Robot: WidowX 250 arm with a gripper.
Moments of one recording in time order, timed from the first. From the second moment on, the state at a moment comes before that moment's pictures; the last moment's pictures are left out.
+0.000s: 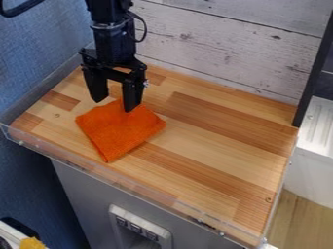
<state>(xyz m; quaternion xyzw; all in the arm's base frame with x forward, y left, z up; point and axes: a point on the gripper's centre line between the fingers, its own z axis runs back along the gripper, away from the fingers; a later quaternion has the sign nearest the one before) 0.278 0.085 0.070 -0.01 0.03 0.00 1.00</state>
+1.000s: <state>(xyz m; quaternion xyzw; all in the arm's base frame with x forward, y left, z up) 0.278 0.065 0.029 0.01 -0.01 0.17 0.99</state>
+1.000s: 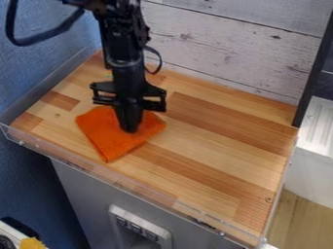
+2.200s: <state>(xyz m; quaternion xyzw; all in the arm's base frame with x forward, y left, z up) 0.280 0.093 0.009 0.00 0.00 0.16 0.99</state>
